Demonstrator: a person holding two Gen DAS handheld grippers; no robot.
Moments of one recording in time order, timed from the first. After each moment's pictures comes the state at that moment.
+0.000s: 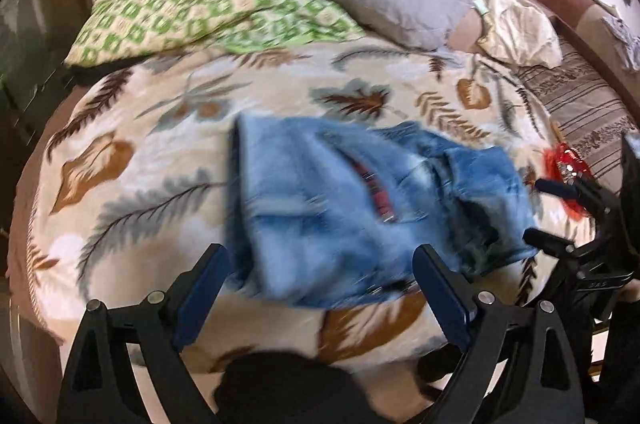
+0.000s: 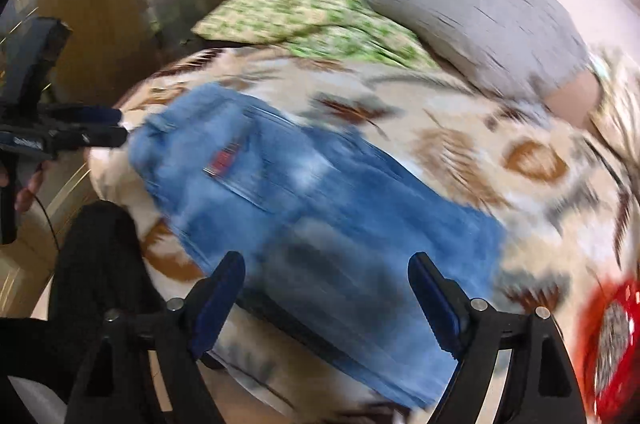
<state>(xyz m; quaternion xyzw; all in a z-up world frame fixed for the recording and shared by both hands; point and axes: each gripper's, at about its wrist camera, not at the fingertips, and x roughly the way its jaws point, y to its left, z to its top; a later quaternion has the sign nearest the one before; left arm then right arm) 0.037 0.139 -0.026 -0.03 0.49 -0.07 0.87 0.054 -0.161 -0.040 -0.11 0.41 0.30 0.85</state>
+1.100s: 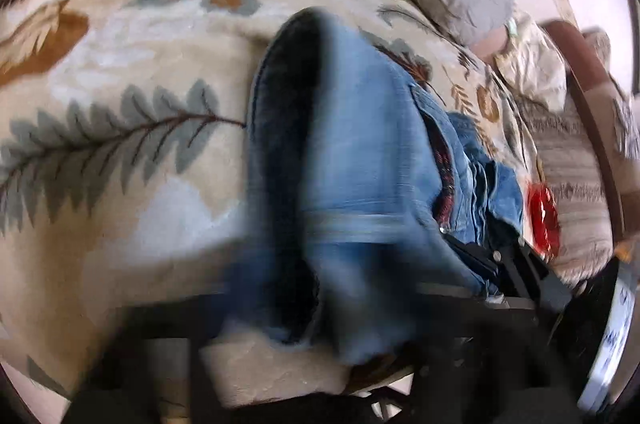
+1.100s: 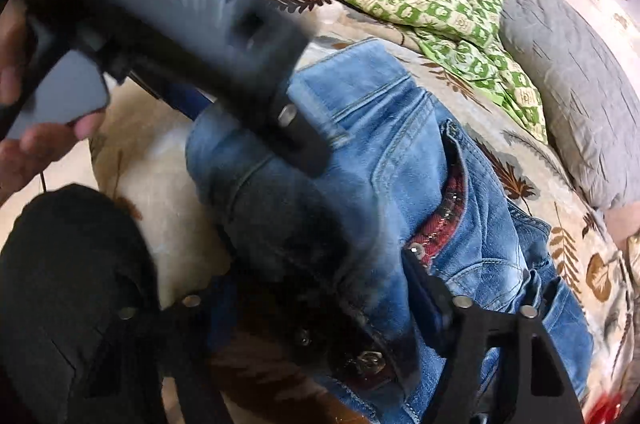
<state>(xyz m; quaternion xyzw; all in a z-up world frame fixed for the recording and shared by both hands) 0.094 0.199 -0.124 -0.21 0.56 -0.15 0.79 0.037 0.037 -0.121 -0.27 0.38 0.33 0.82</state>
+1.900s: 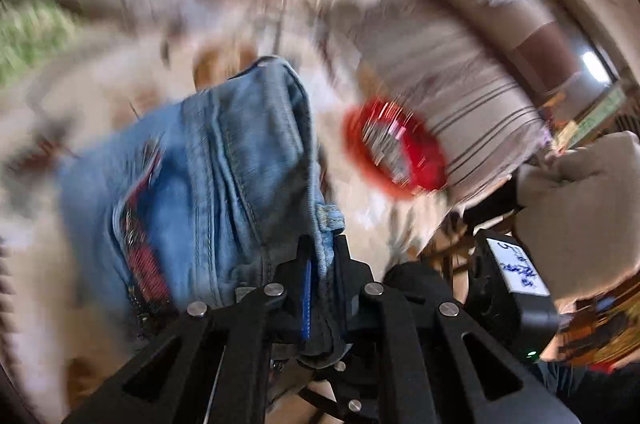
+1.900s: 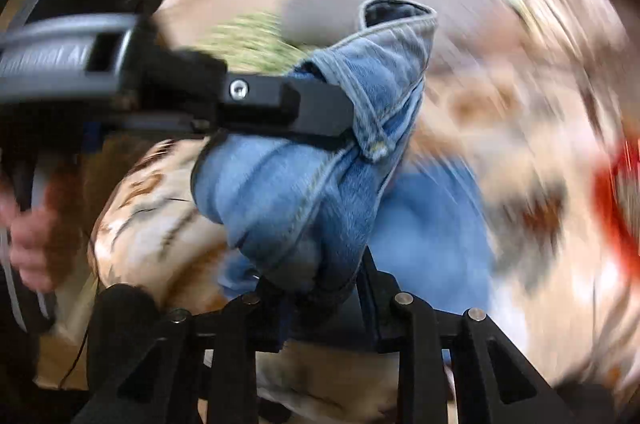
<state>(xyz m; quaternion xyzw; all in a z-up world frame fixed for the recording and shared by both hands) 0.129 -0.130 -0.057 -0.06 0.54 -0.40 0.74 0.029 -0.246 -0.080 0.12 0.43 0.18 0.88</state>
